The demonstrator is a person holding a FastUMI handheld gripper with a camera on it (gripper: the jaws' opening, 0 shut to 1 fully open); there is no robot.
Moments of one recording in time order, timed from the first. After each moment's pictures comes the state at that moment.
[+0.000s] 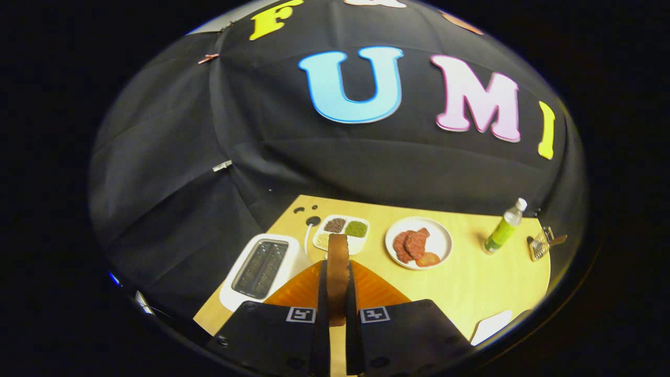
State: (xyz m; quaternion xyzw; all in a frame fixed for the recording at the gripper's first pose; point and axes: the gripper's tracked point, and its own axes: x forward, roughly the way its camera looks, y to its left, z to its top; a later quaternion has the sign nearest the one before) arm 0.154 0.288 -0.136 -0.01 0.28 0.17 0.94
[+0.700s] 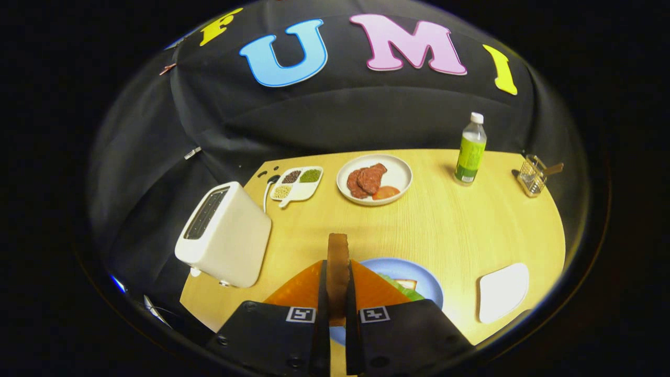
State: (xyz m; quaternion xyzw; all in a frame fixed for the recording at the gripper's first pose) arm 0.108 0.180 -0.248 0.05 0.36 0.13 0.92
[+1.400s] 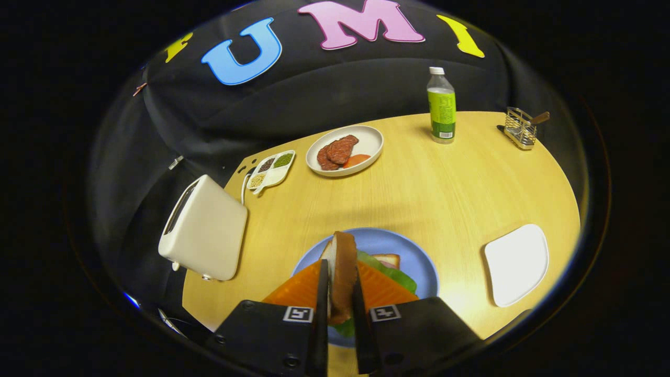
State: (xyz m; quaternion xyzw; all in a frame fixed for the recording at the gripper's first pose) arm 0.098 0.119 -0.293 0.09 0.39 0.08 0.91
